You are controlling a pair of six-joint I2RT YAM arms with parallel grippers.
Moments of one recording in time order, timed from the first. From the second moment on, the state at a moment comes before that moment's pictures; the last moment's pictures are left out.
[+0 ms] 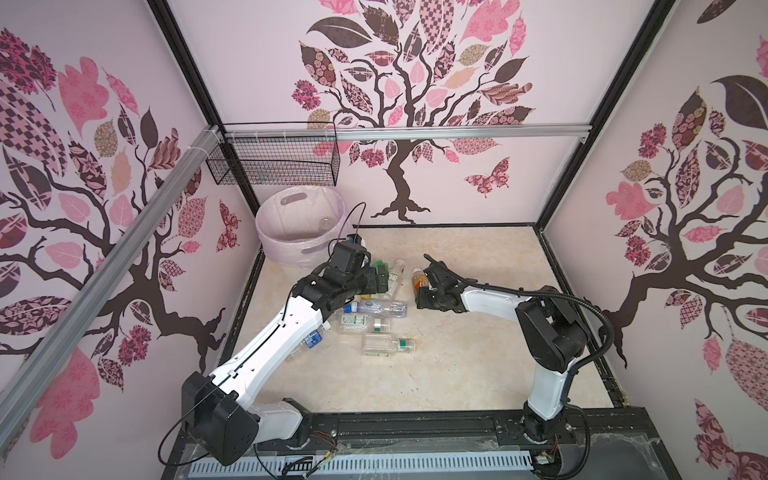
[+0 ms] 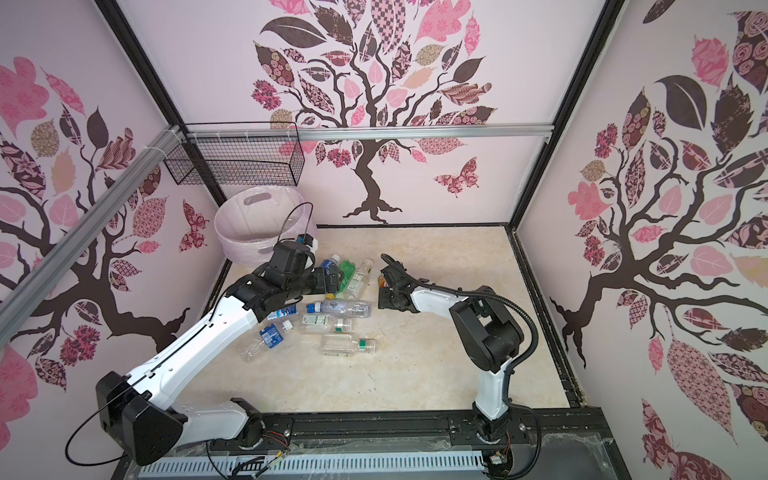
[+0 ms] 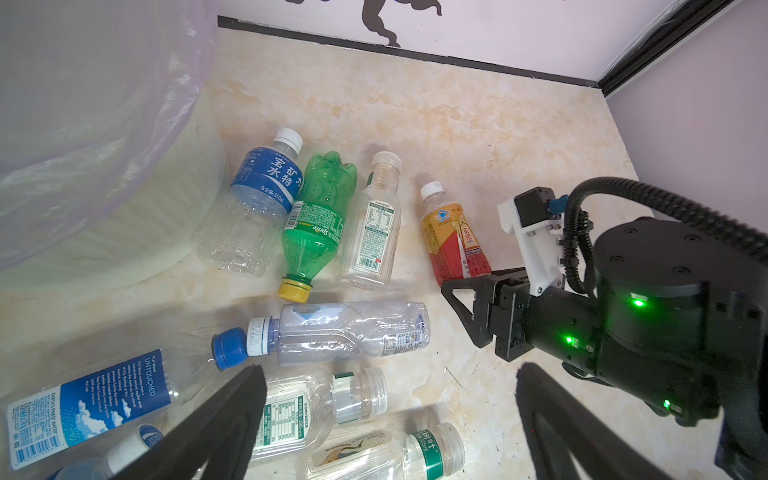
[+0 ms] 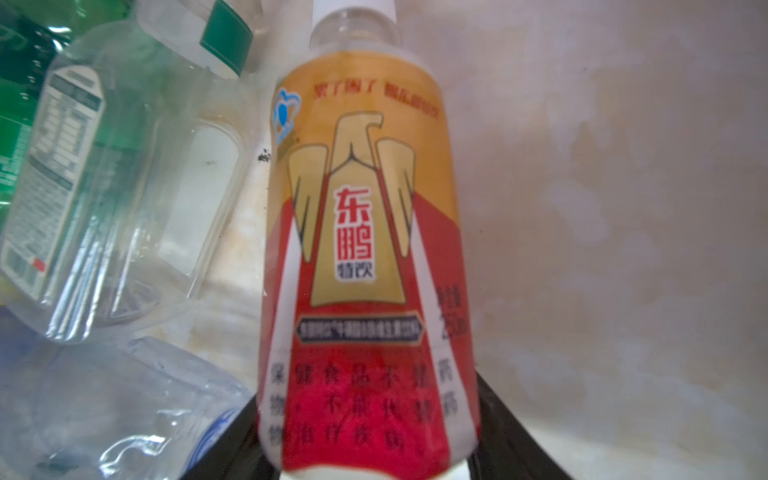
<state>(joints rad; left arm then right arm) -0.54 1.32 1.23 -0.64 -0.07 -0.46 0.59 1.86 1.15 -0.25 0.03 0.58</state>
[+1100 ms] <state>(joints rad) -0.42 1.47 1.47 -0.65 0.17 -0.65 0.67 1.54 1.26 -0.31 0.00 0.47</state>
